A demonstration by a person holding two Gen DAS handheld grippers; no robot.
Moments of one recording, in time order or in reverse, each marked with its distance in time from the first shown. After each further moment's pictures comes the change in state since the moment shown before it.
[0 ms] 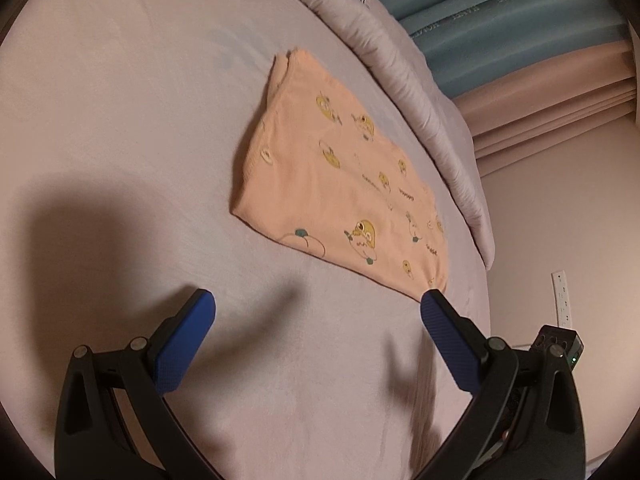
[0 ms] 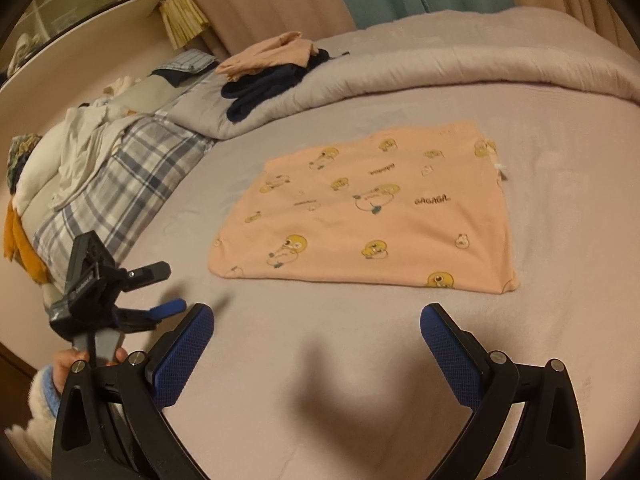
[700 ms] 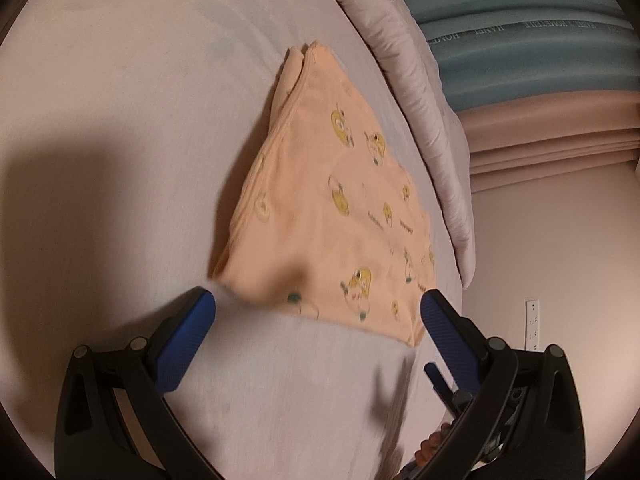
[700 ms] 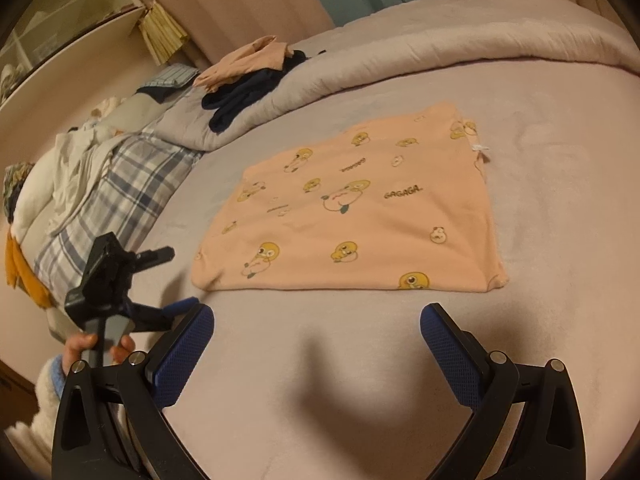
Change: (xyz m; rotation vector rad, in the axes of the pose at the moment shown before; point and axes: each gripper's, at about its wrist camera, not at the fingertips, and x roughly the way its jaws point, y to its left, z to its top) left arm 0.026 0.016 0.050 -0.140 0.040 -0.086; right arm 0.002 -0.030 0.000 0.088 -0.010 0.014
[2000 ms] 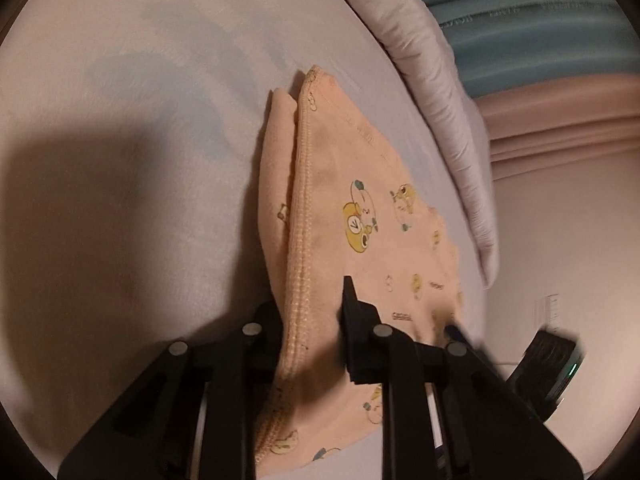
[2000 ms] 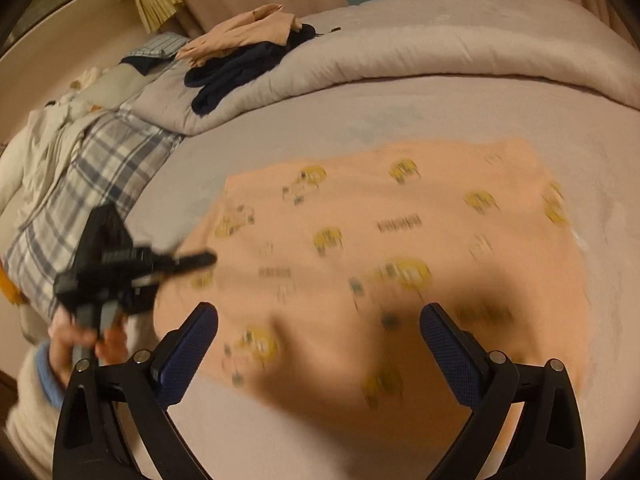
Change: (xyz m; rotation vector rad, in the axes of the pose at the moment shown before) left arm 0.053 -0.008 0.087 0.081 0.062 0.108; right arm 0.106 0.034 0.084 -0.073 0.076 -0.082
